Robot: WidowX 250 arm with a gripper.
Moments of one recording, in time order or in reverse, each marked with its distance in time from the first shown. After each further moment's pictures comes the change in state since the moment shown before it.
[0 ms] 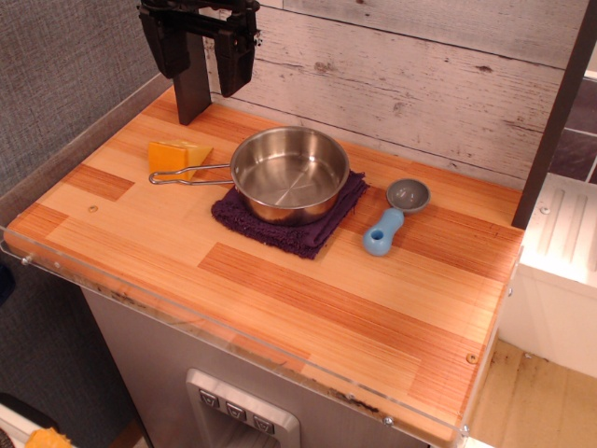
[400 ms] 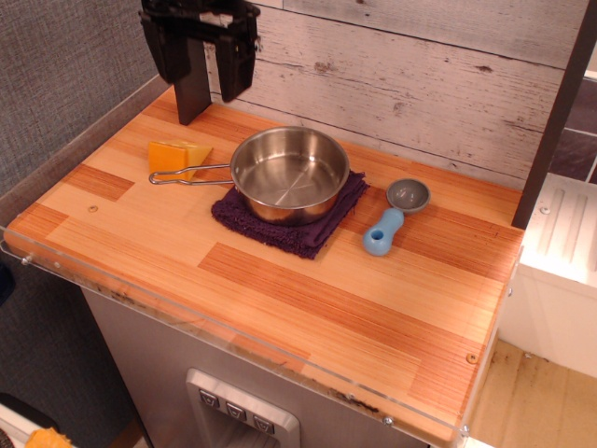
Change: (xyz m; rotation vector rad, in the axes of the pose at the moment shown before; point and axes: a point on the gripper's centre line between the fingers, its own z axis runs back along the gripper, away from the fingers) arm -0.002 -0.002 -0.011 -0.013 0.028 0.004
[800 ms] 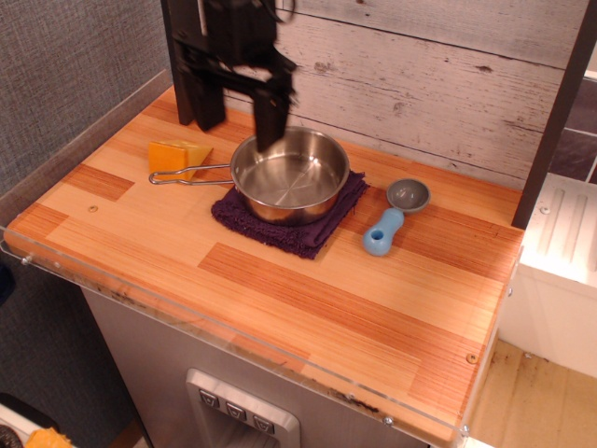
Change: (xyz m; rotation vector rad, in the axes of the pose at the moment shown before) arm -0.007 -0.044 -0.026 -0.034 0.033 -0.091
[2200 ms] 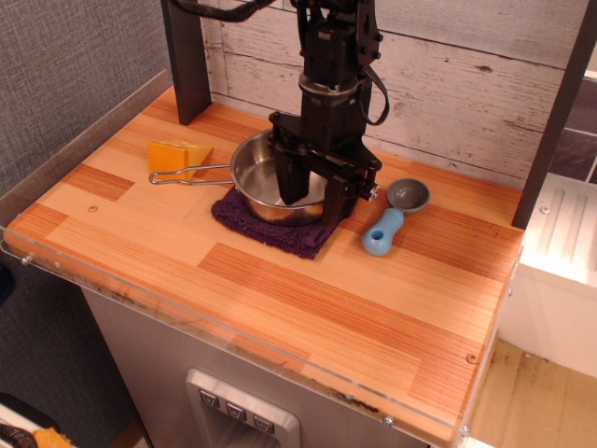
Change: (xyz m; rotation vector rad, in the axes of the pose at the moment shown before) arm 0.016 -0.046 -0.061 0.032 0.079 -0.111
